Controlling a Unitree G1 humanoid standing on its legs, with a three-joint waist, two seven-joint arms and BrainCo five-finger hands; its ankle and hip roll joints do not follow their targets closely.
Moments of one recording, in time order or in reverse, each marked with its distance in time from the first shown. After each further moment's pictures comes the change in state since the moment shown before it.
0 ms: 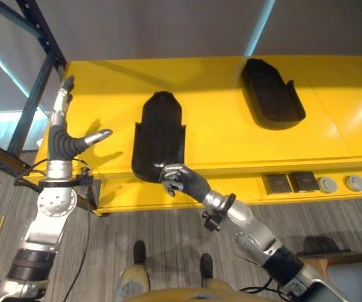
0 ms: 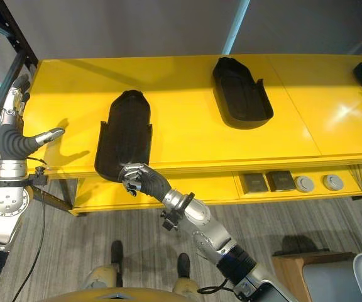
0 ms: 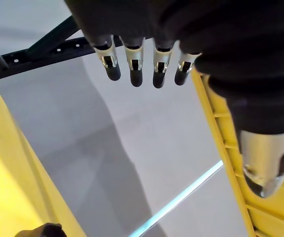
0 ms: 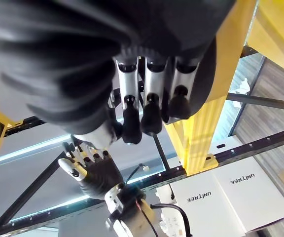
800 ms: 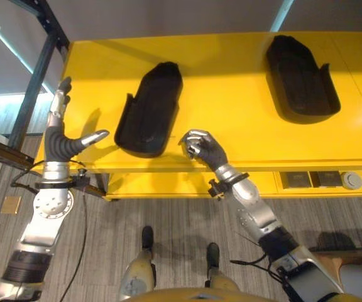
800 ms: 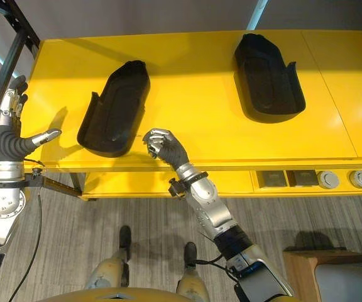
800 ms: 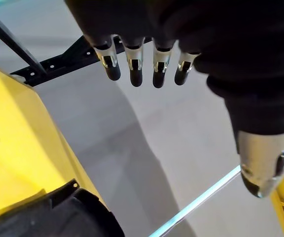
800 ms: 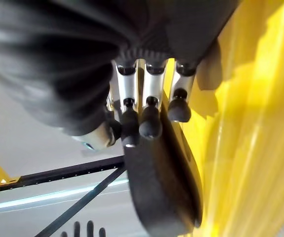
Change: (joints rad) left arm -0.003 0.031 -0.010 0.000 -0.030 -0.007 0.001; right arm -0.140 0.072 -0.187 0.174 -0.197 -0.087 -0.259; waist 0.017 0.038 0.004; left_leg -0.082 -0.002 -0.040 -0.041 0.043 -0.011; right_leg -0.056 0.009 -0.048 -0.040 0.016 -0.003
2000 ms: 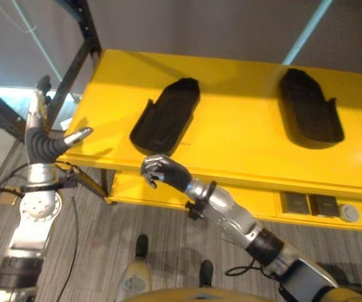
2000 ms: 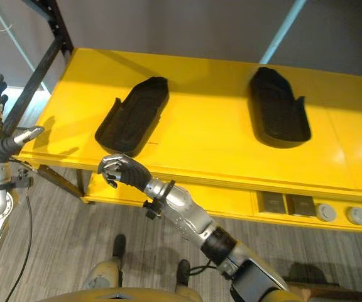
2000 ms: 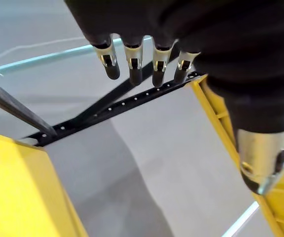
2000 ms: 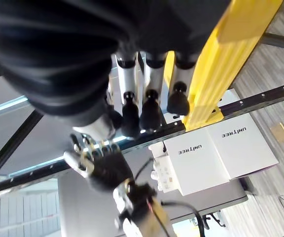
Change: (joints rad) left arm 0.094 0.008 0.087 -0.030 -0.029 -0.022 0.001; right arm -0.077 0.043 0.281 -0.042 0.216 0.120 0.248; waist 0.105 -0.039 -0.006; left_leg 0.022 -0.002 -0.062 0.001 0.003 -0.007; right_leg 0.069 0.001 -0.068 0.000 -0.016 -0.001
